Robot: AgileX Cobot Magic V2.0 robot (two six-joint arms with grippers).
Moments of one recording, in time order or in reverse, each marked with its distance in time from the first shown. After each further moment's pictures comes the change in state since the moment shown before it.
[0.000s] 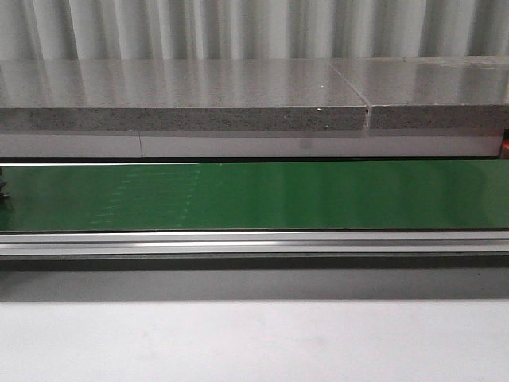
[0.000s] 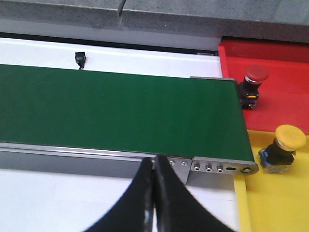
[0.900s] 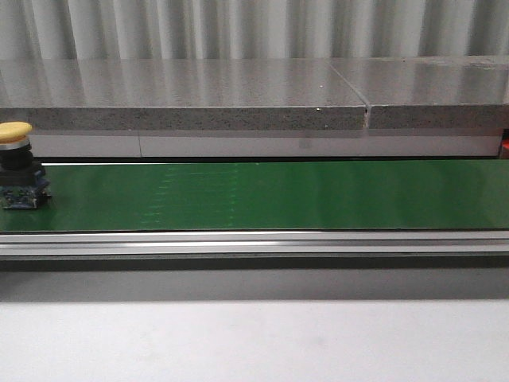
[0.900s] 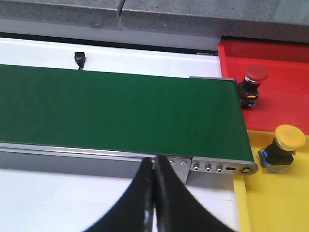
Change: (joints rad) left arm 0.197 0.192 0.030 -0.072 -0.126 -0.175; right arm 0.000 0.000 0.000 0.000 0.000 0.000
